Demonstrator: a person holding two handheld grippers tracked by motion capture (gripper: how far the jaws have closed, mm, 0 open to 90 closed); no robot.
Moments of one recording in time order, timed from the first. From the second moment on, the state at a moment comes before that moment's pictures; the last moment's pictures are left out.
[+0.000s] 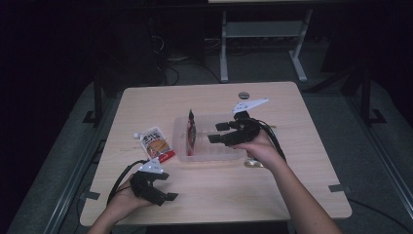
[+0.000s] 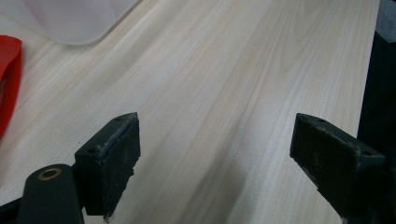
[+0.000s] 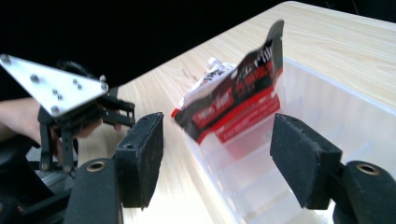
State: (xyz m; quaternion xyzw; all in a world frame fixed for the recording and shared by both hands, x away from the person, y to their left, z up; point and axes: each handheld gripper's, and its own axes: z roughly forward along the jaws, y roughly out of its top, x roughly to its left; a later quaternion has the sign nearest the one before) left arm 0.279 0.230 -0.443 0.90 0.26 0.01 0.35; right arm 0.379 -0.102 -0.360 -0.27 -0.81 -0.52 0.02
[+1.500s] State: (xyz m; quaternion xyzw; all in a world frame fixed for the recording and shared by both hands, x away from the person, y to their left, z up) left arm 0.280 0.244 -0.429 0.89 0.28 0.04 0.36; right arm 0.262 -0.208 -0.434 -0.34 -0.85 -0.39 -0.09
